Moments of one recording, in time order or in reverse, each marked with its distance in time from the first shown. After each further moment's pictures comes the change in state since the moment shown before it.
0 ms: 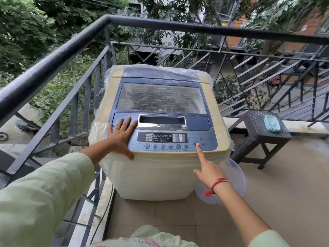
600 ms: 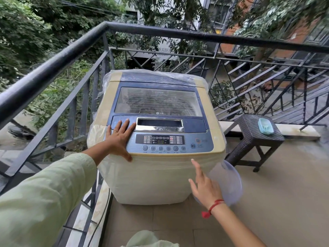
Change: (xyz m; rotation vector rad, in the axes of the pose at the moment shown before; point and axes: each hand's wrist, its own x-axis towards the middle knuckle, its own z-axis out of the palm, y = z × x) left_hand 0.000 0.000 -0.001 -0.003 0.003 0.004; right_hand -0.041 0.002 0.034 0.082 0.228 -0.111
